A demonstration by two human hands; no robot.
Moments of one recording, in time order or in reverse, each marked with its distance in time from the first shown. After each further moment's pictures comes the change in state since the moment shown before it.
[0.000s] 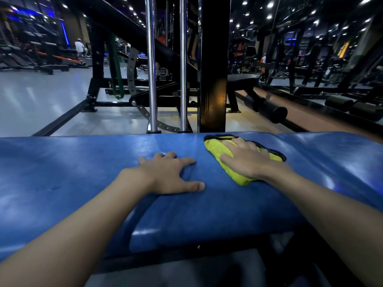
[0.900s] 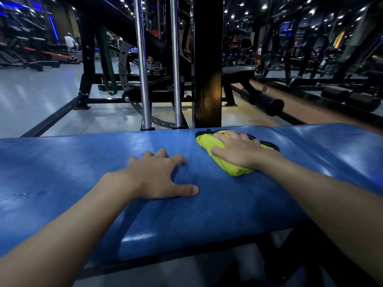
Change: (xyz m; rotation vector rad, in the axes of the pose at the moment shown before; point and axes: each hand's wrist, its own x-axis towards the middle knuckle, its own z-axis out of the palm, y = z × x) left_hand -0.011 0.000 -0.004 0.019 -0.017 0.018; right_hand 0.020 -0.005 -0.005 0.007 -0.022 -0.012
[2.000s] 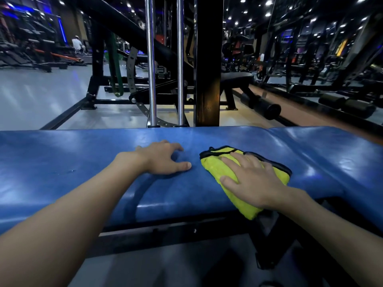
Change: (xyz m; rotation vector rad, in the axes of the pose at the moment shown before) left_hand -0.007 -0.006 -0.007 -0.151 0.037 -0.050; right_hand -0.144 -0.004 0.016 -0.107 0.051 -0.074
